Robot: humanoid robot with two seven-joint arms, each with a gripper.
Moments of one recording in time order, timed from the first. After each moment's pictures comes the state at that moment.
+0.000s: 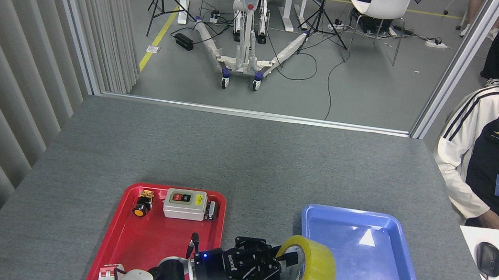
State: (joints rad) left arm -0.33 0.00 -0.49 -1.25 -0.84 -0.78 -0.22; right arm 0.22 -0.31 0.12 -1.70 1.22 -0.79 -0.26
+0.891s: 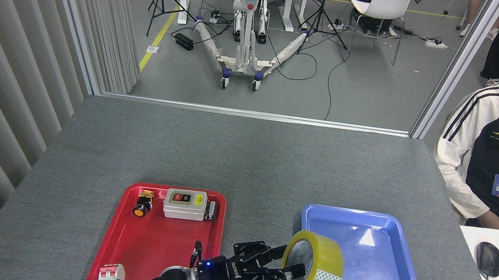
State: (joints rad) left arm -0.28 -0.01 -0.47 -1.31 -0.84 -0.75 -0.24; right arm 0.24 -0.33 0.08 -1.71 1.21 -0.79 -0.30
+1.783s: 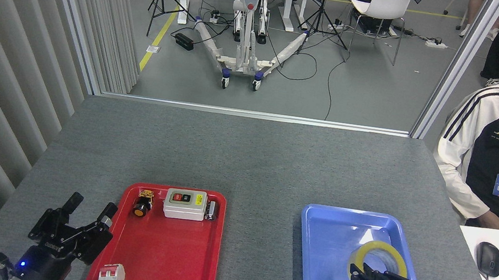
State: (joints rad) left arm 0.04 0.19 0.16 -1.55 -1.05 -0.49 0.11; right arm 0.00 -0.32 0.10 -1.67 1.12 -0.13 0.67
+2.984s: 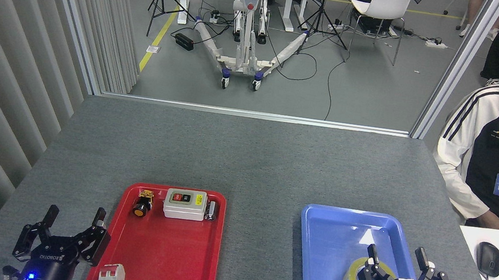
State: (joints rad) left arm 0.11 0.17 0.06 -1.64 -1.24 -0.03 0.14; right arm 0.15 -0.25 0.06 -1.67 1.25 0.02 -0.17
